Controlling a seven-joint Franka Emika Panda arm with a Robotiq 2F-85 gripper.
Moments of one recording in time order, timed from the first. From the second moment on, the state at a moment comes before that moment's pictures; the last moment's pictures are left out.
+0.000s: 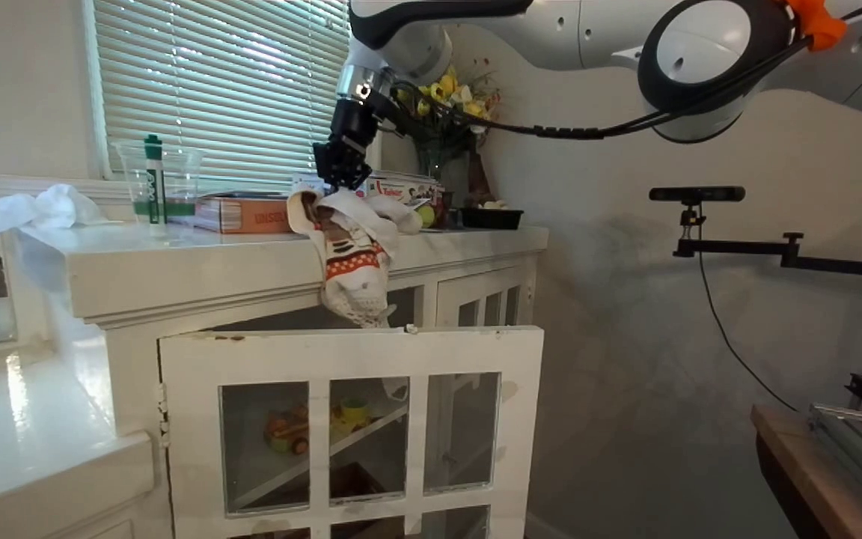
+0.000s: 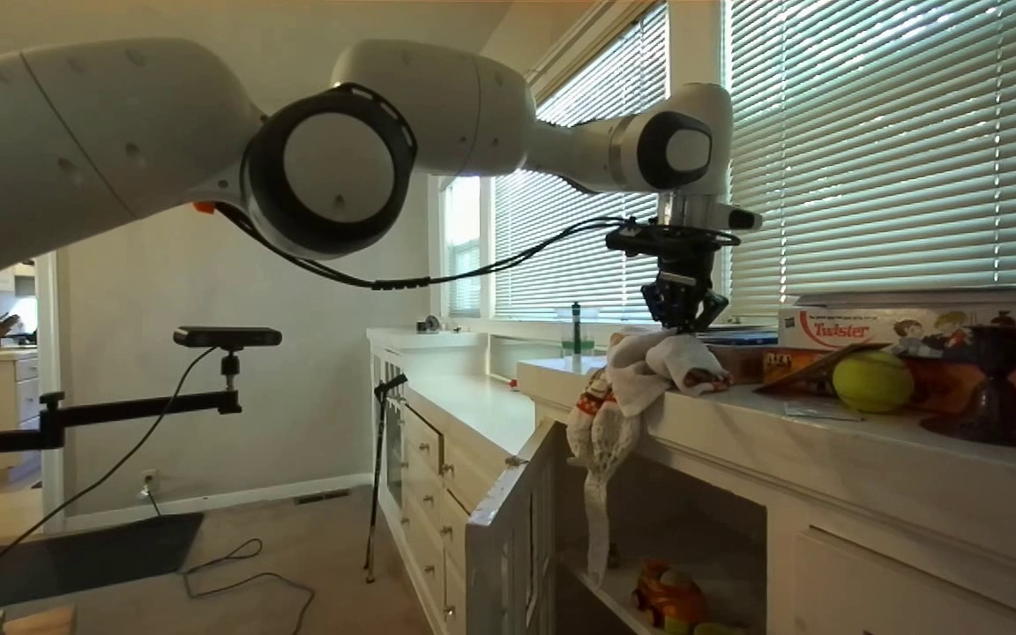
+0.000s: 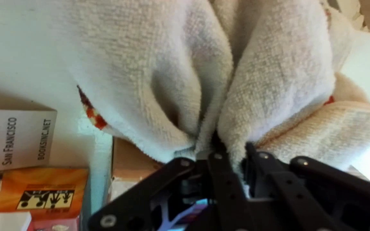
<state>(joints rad) -0.17 1.07 0.05 -0.45 0.14 1.69 -0.05</state>
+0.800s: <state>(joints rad) -0.13 0.89 -0.05 -0.43 -0.04 1.94 -0.23</state>
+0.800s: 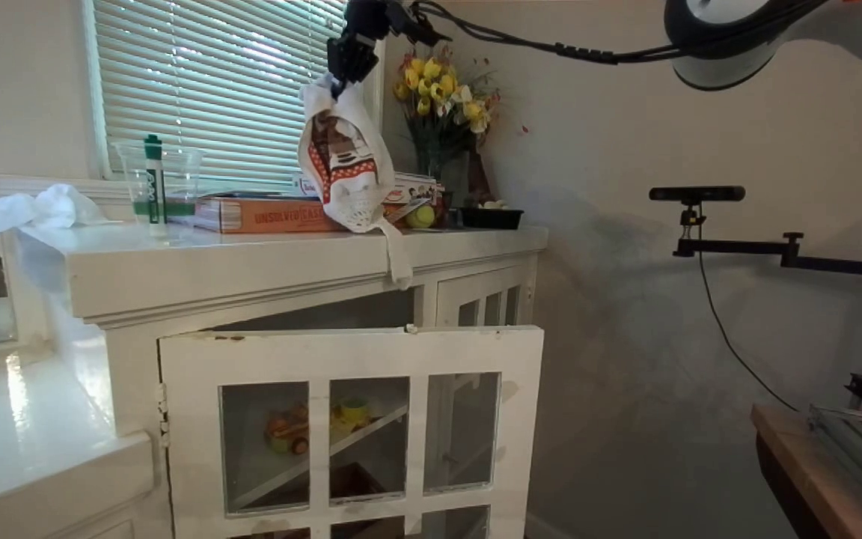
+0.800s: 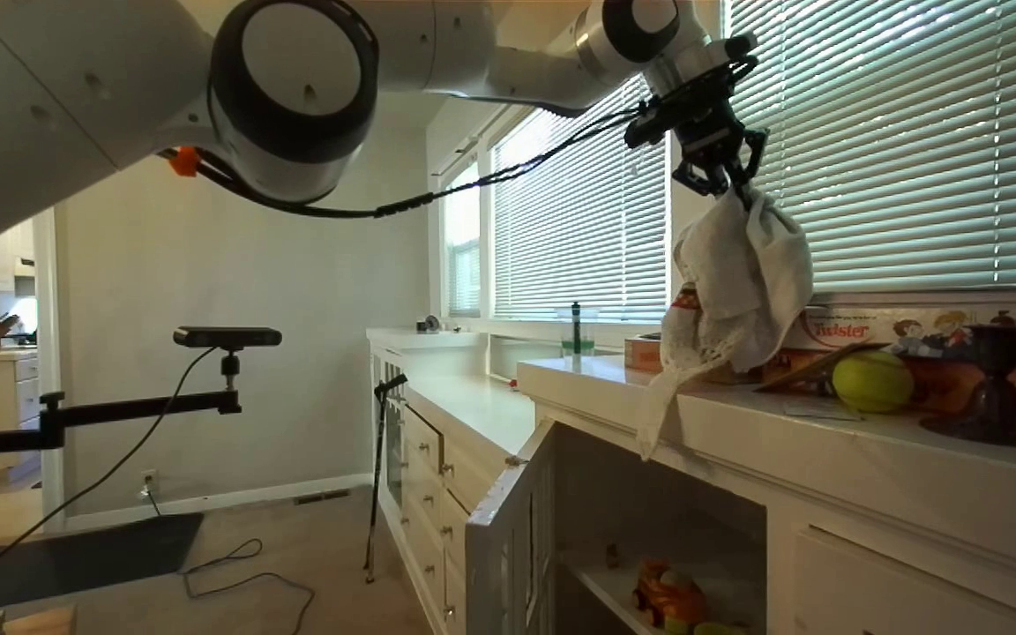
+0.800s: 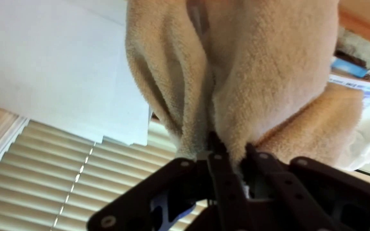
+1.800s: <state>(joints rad) -0.14 0.96 0.07 -0.46 -0.03 2.60 -0.58</state>
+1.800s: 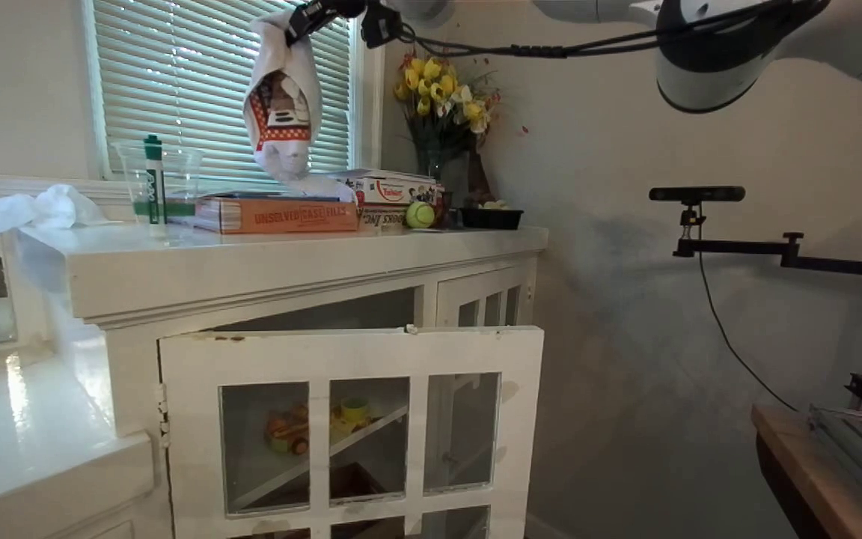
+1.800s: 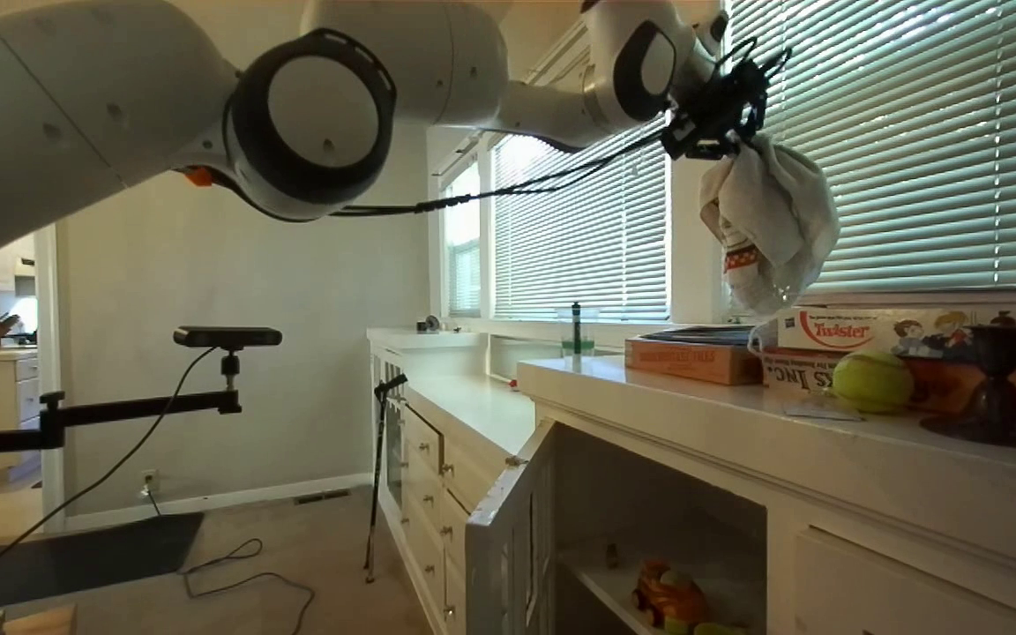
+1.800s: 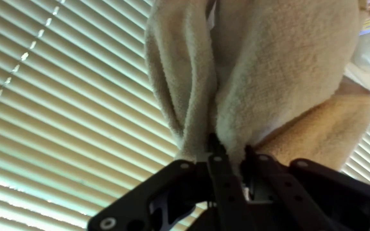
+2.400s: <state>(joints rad) -0.16 1.04 0.18 -0.46 0.06 2.35 -0.53</state>
